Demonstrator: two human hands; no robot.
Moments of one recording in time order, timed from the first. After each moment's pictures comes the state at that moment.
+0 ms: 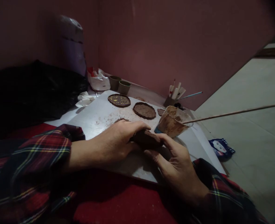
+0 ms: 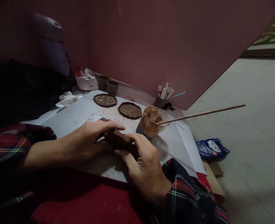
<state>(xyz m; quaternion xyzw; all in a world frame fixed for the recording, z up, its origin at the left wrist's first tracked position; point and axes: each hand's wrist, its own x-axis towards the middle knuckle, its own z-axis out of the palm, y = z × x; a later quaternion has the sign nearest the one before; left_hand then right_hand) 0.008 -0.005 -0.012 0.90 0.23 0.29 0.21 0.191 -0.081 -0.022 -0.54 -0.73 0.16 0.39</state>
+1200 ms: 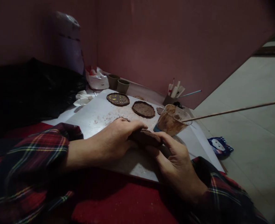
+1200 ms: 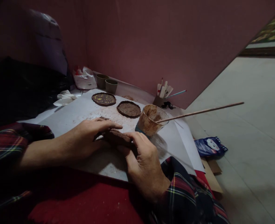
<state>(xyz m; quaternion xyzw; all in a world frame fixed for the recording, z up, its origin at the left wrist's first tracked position) 0.008 -0.004 -0.016 0.90 0.25 0.31 0.17 0.190 -0.083 -0.020 -0.55 -0.73 0.13 0.39</state>
